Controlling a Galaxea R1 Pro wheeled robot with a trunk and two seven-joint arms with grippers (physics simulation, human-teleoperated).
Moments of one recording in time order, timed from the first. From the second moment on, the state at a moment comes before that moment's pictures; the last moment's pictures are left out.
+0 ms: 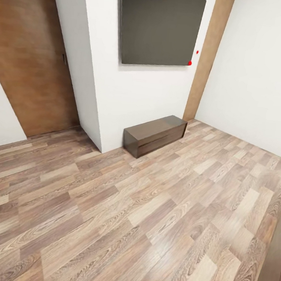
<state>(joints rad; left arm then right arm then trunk) -0.20 0.21 -0.34 -0.10 0.38 -0.30 0.02 -0.45 -0.19 -0.11 0.01 0.11 -0.03 0.01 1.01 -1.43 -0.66</state>
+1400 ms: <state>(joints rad) -0.20 0.21 -0.34 -0.09 0.37 -0.30 0.02 -0.45 -0.19 -0.11 0.01 0.11 -0.03 0.01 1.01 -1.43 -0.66</state>
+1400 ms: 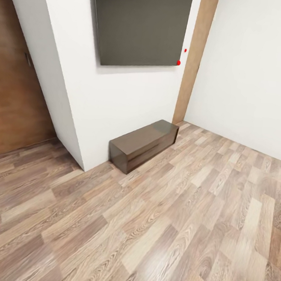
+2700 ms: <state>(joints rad) -0.20 0.21 -0.34 -0.09 0.37 -0.30 0.02 -0.45 -0.18 -0.11 0.02 0.11 -0.03 0.01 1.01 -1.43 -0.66</state>
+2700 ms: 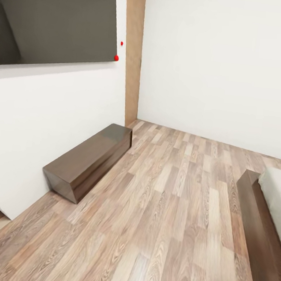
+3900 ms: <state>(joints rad) -0.20 0.21 -0.34 -0.09 0.37 -0.30 0.02 -0.45 -0.18 -0.11 0.02 0.11 -0.03 0.02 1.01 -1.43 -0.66</state>
